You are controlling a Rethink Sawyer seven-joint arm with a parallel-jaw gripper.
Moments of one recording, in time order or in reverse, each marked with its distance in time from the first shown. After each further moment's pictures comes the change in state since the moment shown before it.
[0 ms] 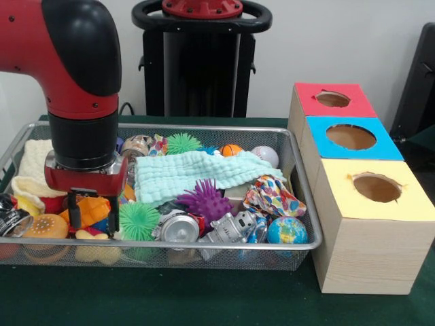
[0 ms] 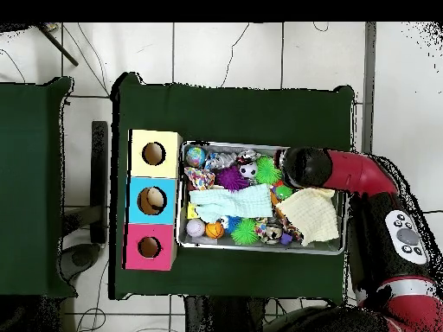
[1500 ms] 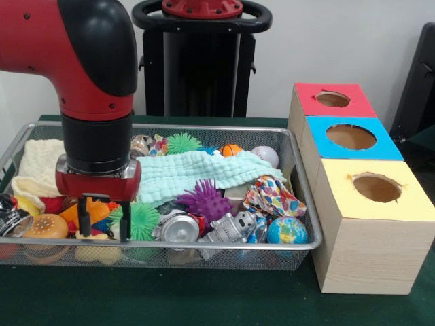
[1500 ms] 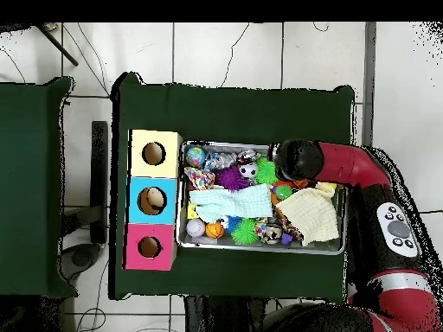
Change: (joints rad) arm 0.032 0.000 0.009 -0.031 0.000 0.000 0.000
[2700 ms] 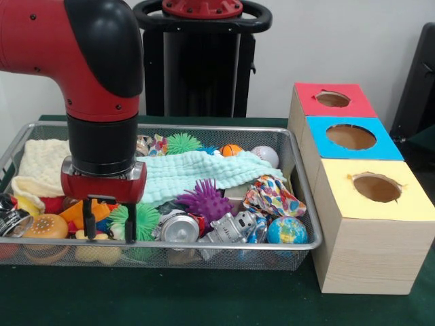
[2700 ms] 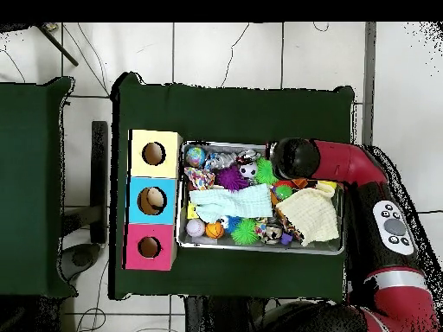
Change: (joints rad) arm 0.014 0.002 0.000 -0.007 0.001 0.000 0.000
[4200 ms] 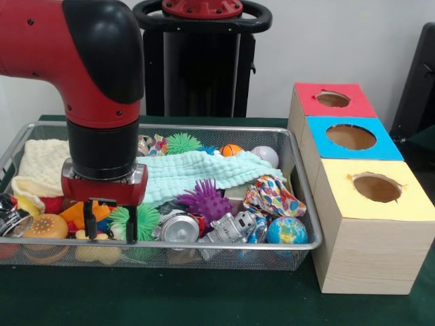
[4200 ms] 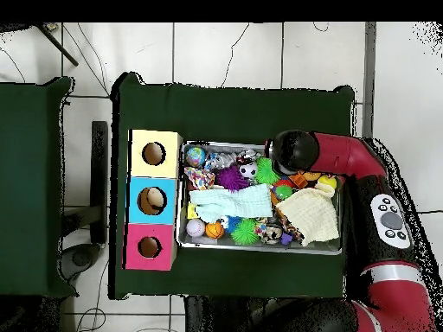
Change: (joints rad) arm 0.018 0.020 0.000 -0.060 0.000 0.092 0.000
